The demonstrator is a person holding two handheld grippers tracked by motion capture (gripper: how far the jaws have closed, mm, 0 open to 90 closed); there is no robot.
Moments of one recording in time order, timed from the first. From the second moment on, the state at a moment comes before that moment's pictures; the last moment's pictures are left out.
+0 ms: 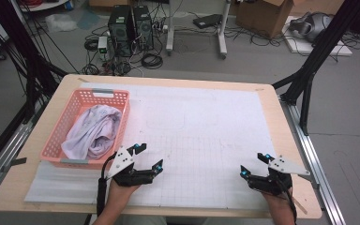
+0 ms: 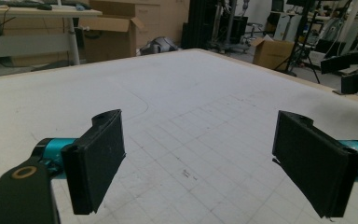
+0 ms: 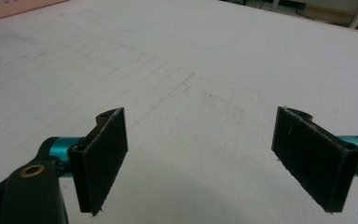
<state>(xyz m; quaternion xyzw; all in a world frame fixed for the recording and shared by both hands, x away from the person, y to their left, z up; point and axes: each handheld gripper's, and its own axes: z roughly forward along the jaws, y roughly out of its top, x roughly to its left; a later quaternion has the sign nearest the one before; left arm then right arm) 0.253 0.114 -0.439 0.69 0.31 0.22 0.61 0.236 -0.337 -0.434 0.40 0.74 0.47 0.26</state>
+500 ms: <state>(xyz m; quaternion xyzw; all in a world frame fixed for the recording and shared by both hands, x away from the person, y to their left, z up) 0.249 0.113 -0.438 0.69 0.31 0.22 0.61 0.234 -0.342 -0.435 0.41 0.74 0.47 0.26</state>
